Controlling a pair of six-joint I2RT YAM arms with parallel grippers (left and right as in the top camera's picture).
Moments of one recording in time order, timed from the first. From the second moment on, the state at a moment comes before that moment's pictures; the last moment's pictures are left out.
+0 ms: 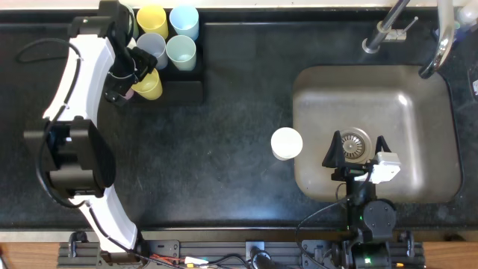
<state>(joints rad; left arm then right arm) 0.01 2.06 1.80 -1.24 -0.03 -1.02 0.08 0.01 0.02 -0.01 0.13 0.19</state>
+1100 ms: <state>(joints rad) -0.14 0.38 0.31 -0.03 -0.02 -0.08 0.08 0.01 0.02 0.00 0.13 0.19</state>
